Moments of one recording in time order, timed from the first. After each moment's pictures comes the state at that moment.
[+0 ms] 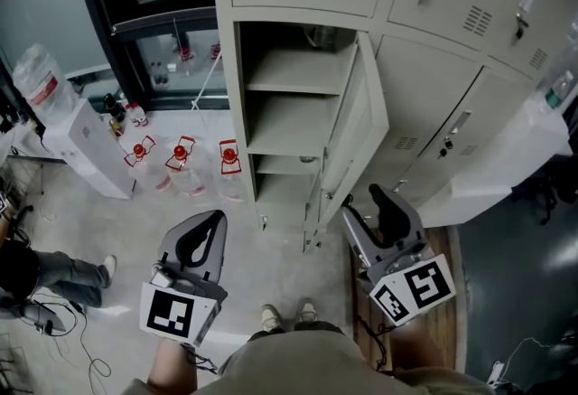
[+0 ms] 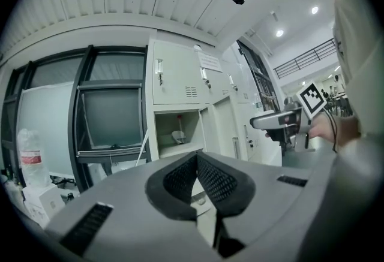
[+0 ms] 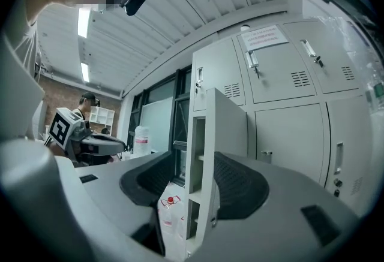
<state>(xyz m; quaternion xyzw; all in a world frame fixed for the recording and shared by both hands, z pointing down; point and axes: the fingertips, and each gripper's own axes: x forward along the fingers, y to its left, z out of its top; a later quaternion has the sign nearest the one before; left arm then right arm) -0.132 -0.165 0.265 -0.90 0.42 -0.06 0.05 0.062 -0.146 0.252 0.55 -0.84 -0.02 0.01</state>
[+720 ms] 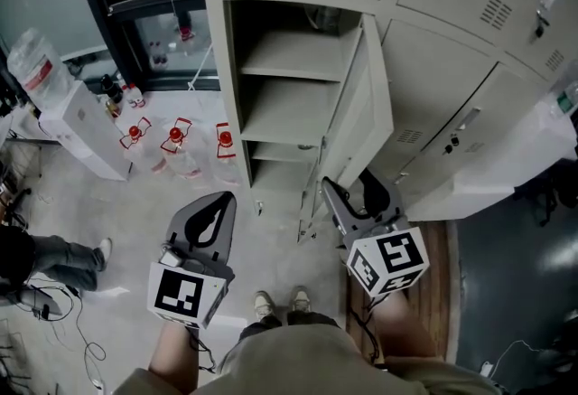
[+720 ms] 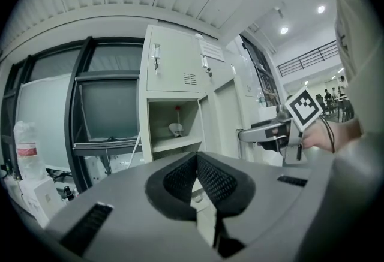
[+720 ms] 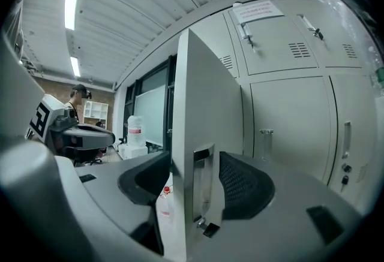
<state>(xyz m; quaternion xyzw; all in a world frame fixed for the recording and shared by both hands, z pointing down) -0.093 -0.200 0.292 -0.90 0.42 -0.07 0.04 0.077 -0.216 0.304 0.57 -0.82 0.02 0.04</state>
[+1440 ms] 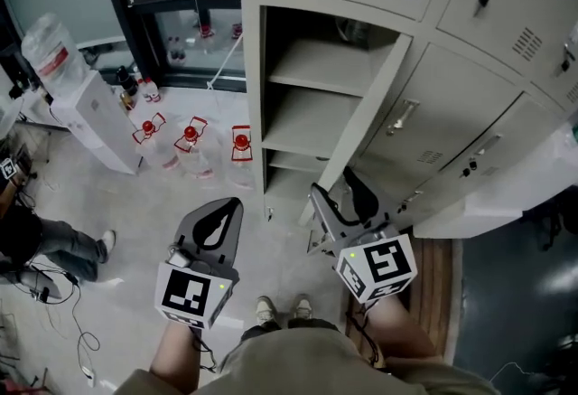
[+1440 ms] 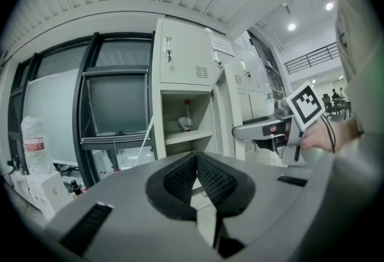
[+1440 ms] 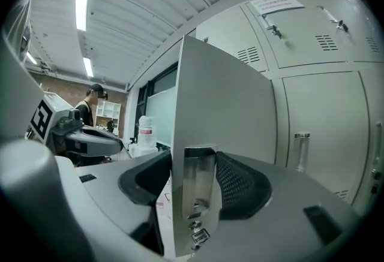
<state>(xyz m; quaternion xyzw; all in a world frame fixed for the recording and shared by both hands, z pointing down) -0.123 -0.224 0.308 -0.89 0.45 -0.08 0.02 0.015 -0.250 0.305 0.52 -0.86 -0.01 0.05</state>
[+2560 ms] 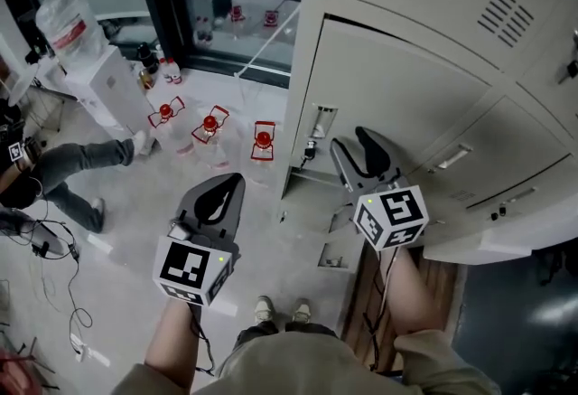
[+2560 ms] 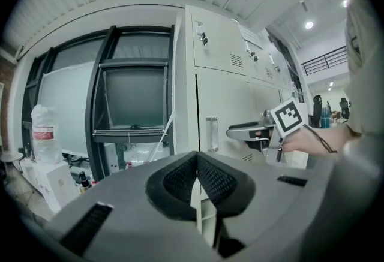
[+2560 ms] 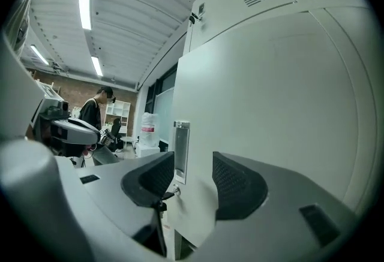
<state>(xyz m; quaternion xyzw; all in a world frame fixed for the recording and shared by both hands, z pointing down) -0.180 -0.336 0.329 -0.86 0.50 -0.07 0.00 -0.014 -0.421 0.330 0.47 -0.88 -0.02 0.05</state>
